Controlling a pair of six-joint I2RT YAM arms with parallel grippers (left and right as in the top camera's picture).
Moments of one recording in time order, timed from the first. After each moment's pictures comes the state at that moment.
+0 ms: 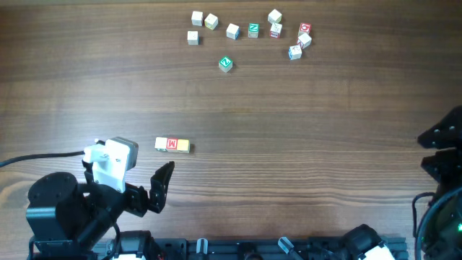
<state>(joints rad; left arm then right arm) 0.02 0.56 1.09 -1.12 0.40 0.10 0.48 0.63 1.31 -0.98 1.01 0.71</state>
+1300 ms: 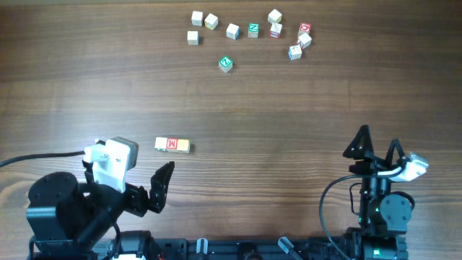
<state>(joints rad) 0.02 0.56 1.09 -1.12 0.40 0.10 -0.08 0.02 0.01 0.01 0.12 0.41</state>
